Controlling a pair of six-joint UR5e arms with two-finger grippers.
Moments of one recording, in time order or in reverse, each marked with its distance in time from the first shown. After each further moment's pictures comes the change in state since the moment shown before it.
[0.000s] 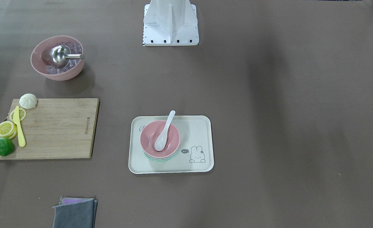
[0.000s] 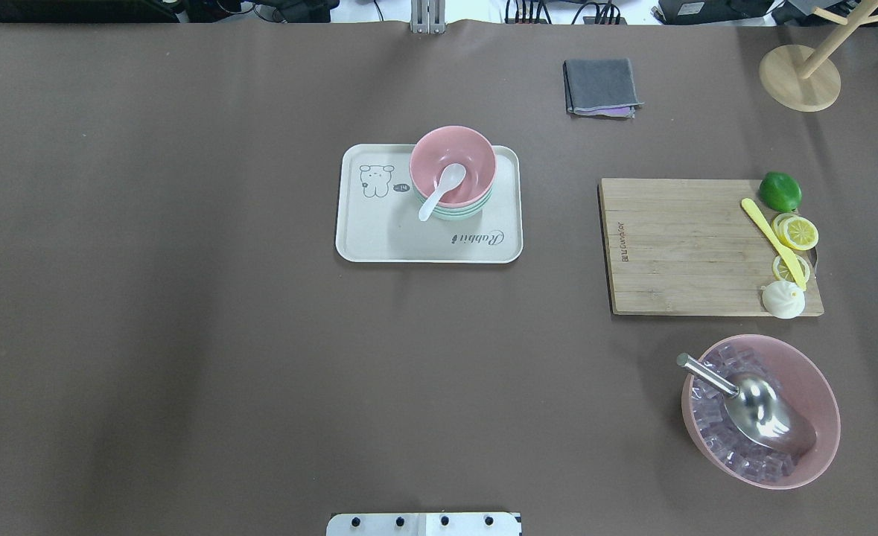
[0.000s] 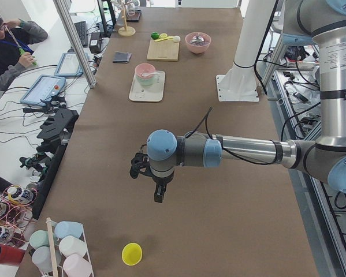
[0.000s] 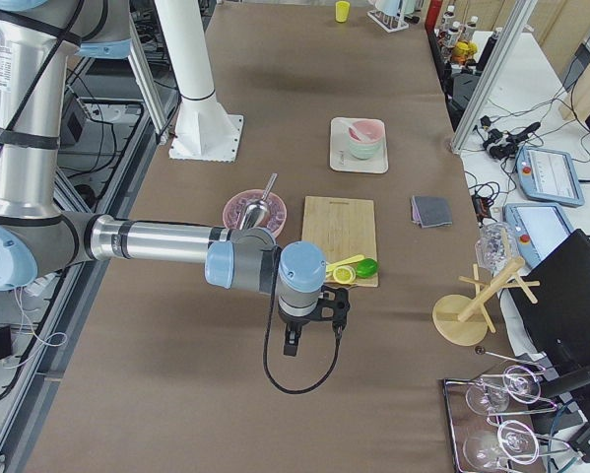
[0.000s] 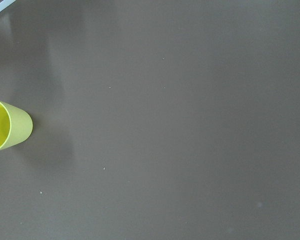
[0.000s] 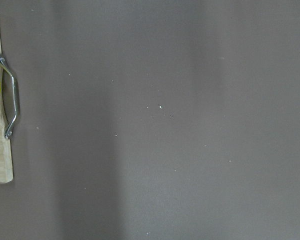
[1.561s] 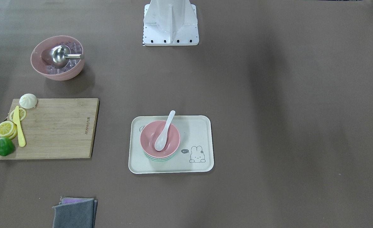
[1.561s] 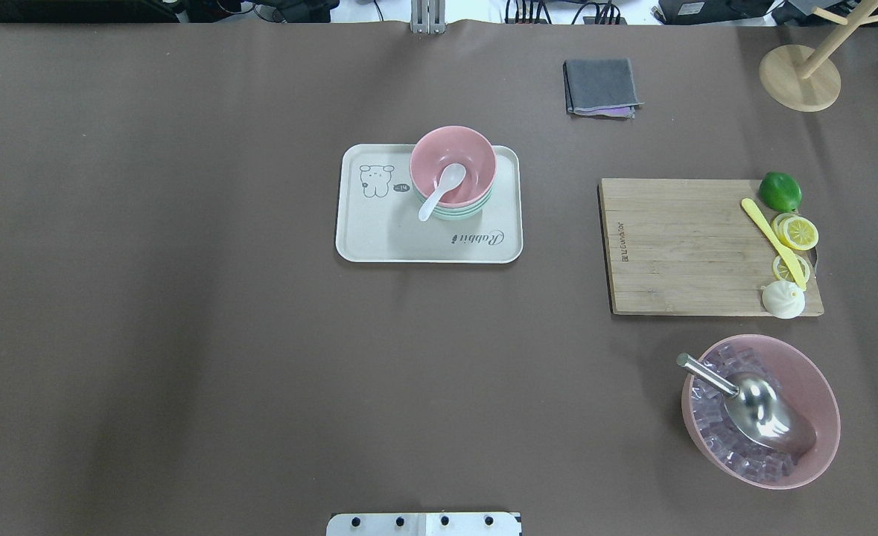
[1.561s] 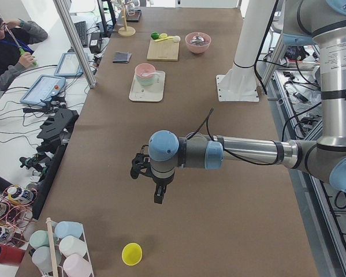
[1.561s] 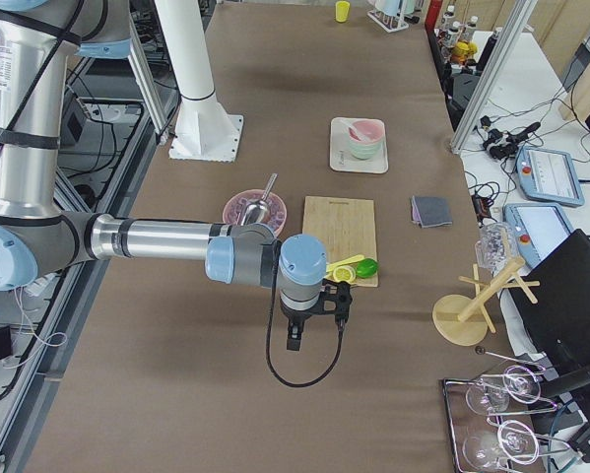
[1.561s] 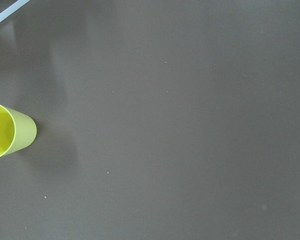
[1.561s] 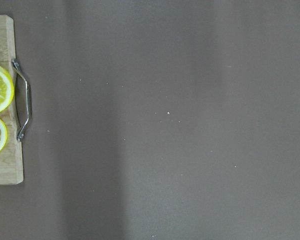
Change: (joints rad) left arm -0.002 0.010 0.003 -0.037 0.007 -0.005; right arm 0.000 0.001 0.022 0.001 0.004 0.000
